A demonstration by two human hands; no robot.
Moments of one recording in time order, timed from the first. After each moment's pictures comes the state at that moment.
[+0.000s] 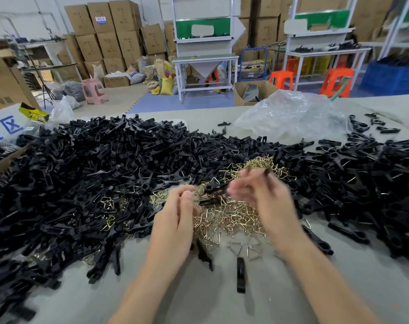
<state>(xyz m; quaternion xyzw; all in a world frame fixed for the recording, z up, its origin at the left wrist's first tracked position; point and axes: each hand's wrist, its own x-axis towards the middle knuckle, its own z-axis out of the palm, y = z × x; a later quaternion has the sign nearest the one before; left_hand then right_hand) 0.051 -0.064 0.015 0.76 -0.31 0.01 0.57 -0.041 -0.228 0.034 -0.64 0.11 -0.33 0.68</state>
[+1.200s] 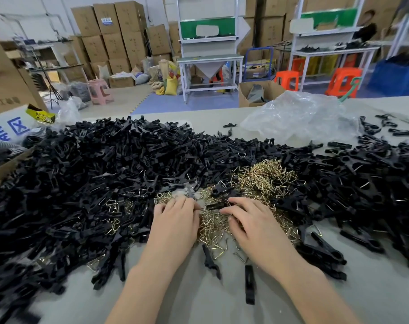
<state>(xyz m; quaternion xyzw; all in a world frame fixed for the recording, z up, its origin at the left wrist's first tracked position) 0.088 -0.068 0.004 0.90 -0.38 0.14 0.13 -0.030 -0.220 -0.015 -0.95 0.13 -0.22 0.18</state>
